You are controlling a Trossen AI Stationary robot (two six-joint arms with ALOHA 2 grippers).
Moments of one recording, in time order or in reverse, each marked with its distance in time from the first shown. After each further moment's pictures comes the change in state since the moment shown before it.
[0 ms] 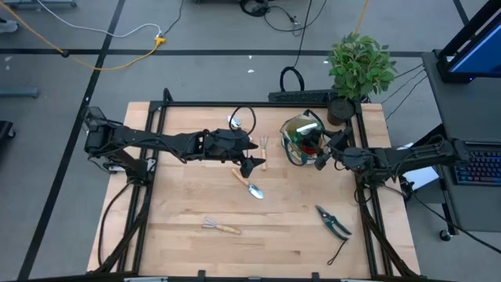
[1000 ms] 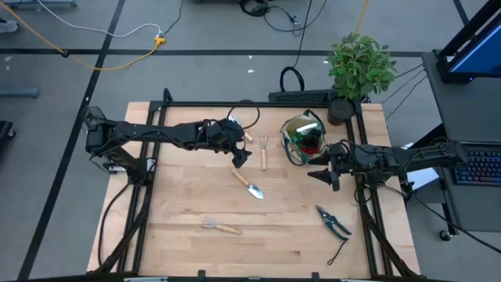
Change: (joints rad) left arm 0.134 0.000 0.000 -0.298 0.042 0.075; right arm 0.016 -0.131 0.000 0.007 -0.770 0.355
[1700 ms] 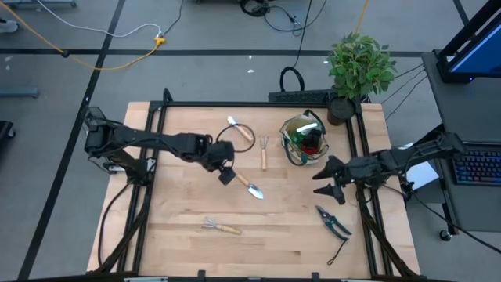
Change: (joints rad) left arm -0.139 0.000 0.000 -0.473 0.052 -0.399; right arm 0.167 0.034 0.000 -0.231 -0.011 -0.004
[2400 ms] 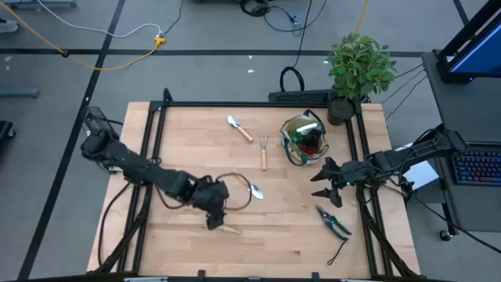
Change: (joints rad) left arm -0.452 0.010 0.000 0.127 -0.161 0.035; right arm 0.008 0.102 0.000 0.021 0.000 -0.095
